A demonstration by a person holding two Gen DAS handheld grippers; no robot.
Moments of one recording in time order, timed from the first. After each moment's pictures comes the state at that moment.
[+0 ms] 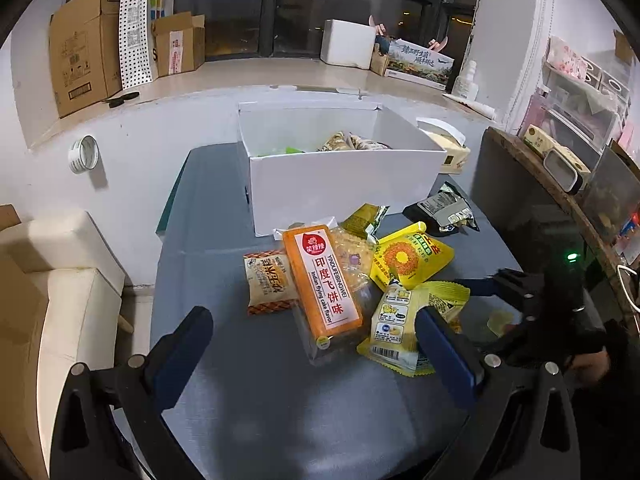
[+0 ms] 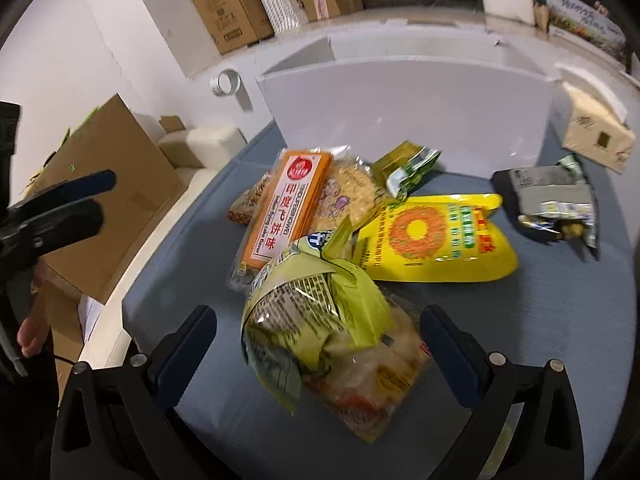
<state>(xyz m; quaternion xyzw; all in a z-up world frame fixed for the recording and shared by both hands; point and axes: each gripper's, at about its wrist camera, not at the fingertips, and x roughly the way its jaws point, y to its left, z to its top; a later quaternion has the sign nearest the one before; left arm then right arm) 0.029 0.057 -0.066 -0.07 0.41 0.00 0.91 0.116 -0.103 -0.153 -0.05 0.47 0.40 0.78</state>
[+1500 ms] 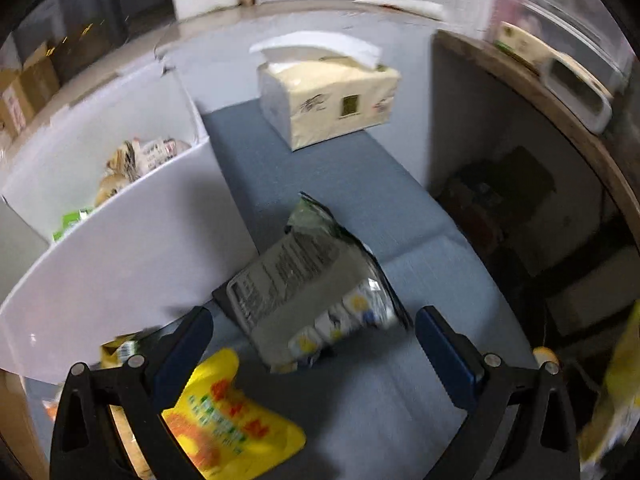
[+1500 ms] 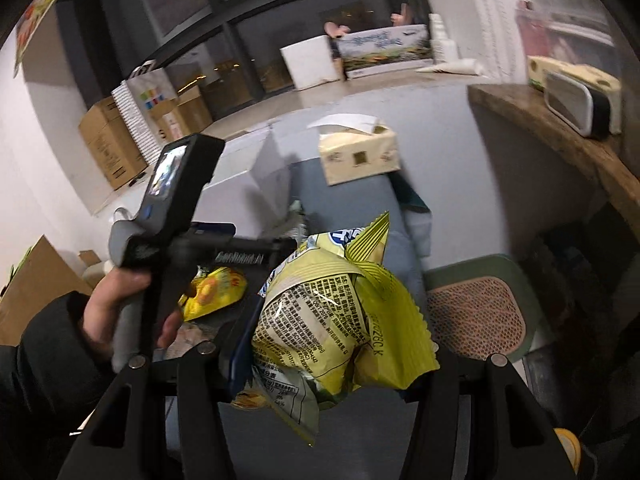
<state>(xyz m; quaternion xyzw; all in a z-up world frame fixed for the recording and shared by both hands) 0.286 -0.169 -0.144 0.02 0.50 -0.07 0.86 0.108 -0.337 -0.100 0.10 0.38 0.19 0.90</state>
